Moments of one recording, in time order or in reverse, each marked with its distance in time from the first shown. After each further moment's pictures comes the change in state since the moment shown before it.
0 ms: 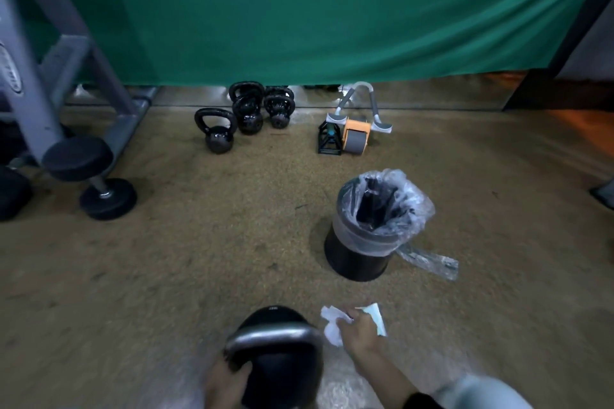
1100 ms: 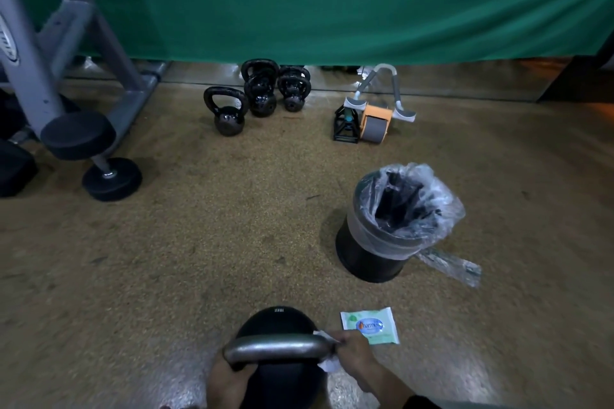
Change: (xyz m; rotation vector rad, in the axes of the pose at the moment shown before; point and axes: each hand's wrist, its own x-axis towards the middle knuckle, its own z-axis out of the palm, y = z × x) left_hand -0.065 0.073 -0.012 -0.300 0.111 0.001; right_hand 0.022 0.023 0.032 0.068 -0.410 0.093
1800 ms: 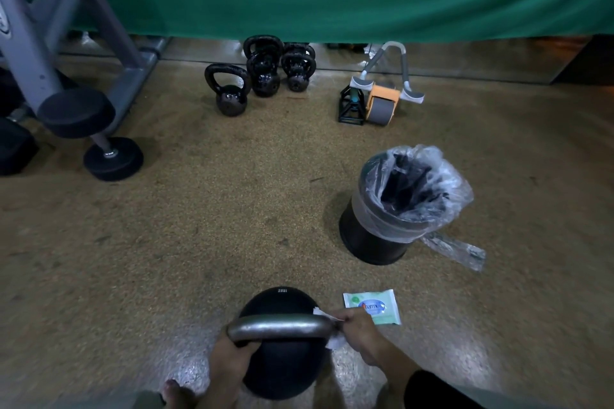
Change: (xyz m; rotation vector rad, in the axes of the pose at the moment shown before) left_hand -0.003 0.009 -0.005 0.228 -0.016 -0.087; right_hand 0.013 0.003 -0.007 -0.119 -0.089 -0.046
